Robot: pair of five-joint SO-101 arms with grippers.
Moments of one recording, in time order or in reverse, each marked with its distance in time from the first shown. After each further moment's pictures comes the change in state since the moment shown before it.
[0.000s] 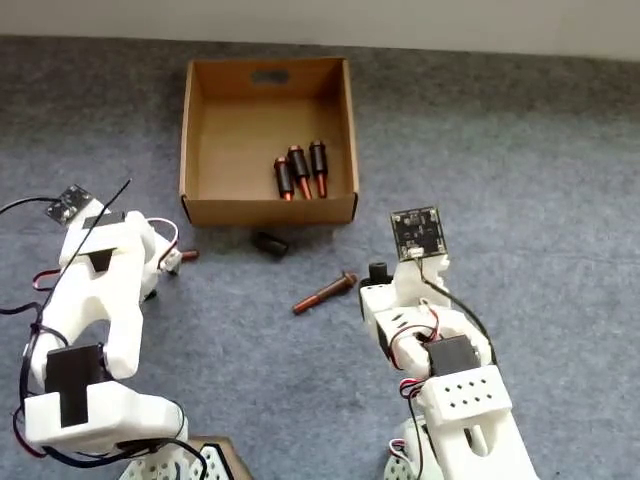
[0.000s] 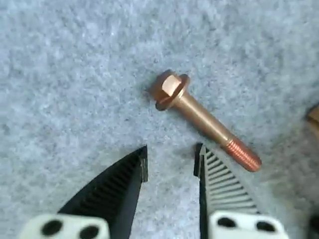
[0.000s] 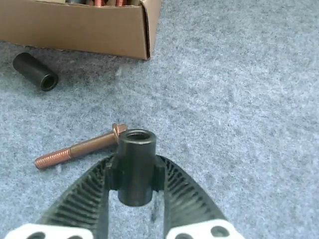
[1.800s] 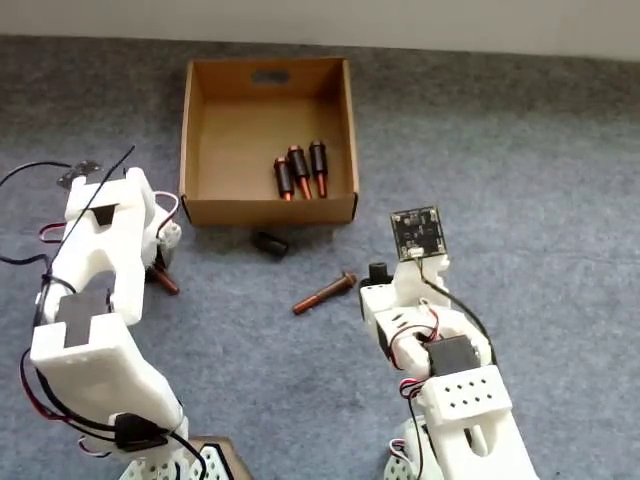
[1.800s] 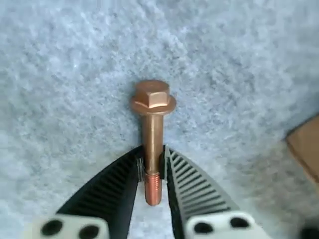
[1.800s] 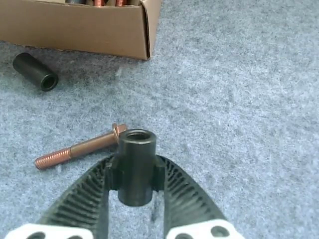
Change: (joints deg) left arm 0.5 19.5 -23.8 15.1 -7.5; right arm 0.0 0.0 0.0 0.0 0.0
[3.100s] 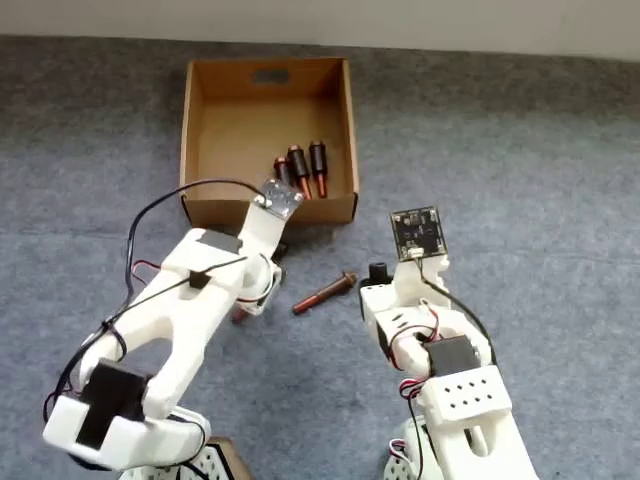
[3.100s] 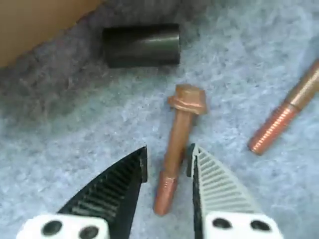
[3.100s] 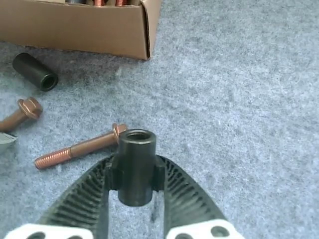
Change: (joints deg) left arm 29.9 -23.8 30.2 -20.7 -45.1; right arm 0.0 0.0 0.7 0.0 0.0
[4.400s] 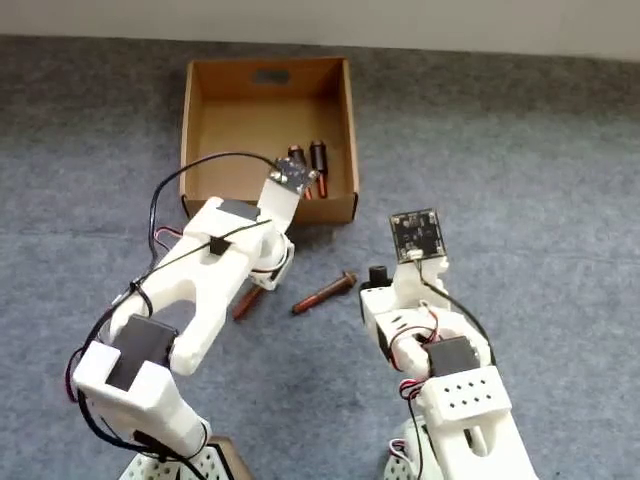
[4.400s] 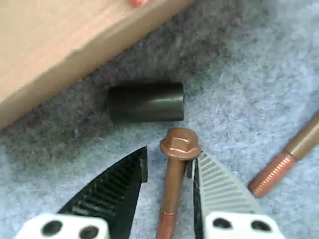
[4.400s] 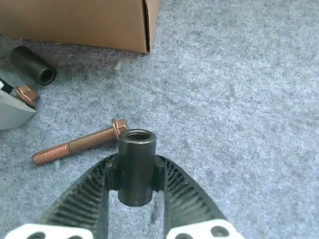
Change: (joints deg) left arm 3.8 15.8 -16.7 3.8 -0.1; right arm 0.0 0.0 0.2 0.0 0.2
